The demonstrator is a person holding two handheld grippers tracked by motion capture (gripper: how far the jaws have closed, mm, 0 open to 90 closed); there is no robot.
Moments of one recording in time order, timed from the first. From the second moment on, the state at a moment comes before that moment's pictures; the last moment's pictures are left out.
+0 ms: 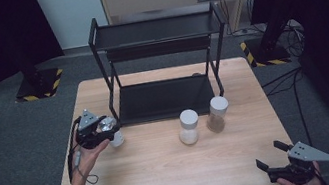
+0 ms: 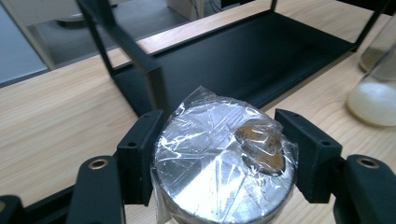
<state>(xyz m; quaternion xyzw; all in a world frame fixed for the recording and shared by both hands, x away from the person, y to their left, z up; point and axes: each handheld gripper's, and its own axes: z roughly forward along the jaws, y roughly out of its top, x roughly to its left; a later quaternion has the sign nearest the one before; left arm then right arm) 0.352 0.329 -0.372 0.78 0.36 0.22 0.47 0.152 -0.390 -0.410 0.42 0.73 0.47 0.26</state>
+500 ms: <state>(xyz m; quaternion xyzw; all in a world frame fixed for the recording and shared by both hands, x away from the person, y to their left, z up) 0.363 0.306 -0.362 0.79 0.33 0.21 0.48 0.152 -0.390 -0.411 0.42 0.73 0.47 0.26</state>
